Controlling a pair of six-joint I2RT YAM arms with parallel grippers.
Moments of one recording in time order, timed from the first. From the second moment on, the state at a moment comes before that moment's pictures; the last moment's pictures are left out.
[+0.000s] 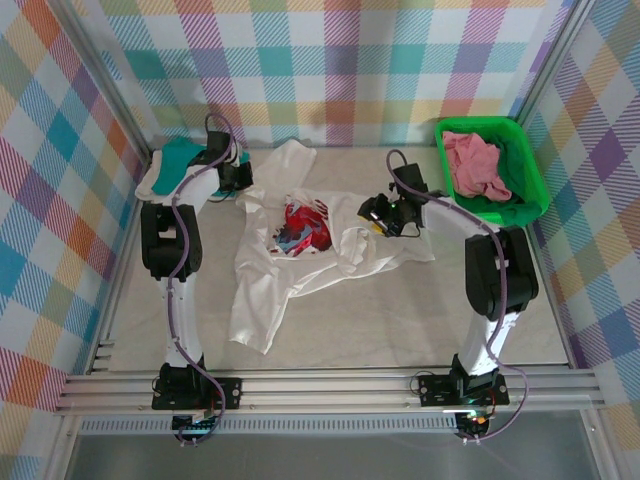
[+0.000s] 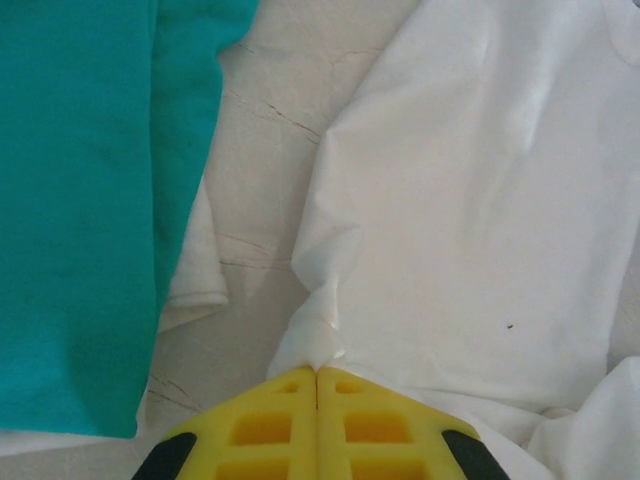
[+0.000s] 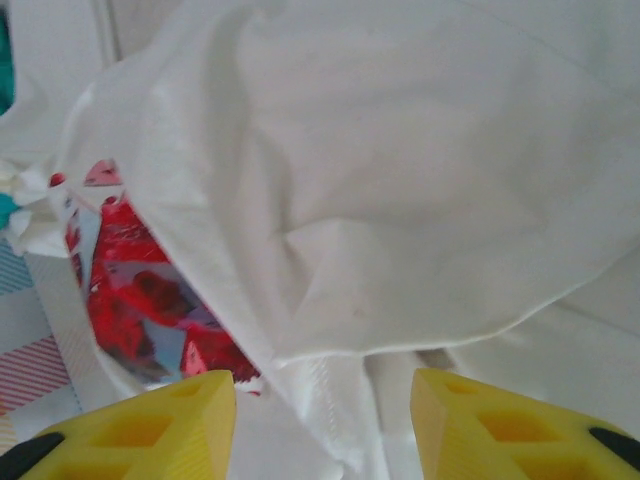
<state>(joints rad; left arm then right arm) -0.06 2.27 1.88 -0.53 0.15 -0.26 0.32 1.83 1.27 -0.41 -0.41 0.85</state>
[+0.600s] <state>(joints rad) -0.06 2.28 1.88 -0.53 0.16 -0.27 0.36 1.95 1.24 -0.25 -0.42 1.06</state>
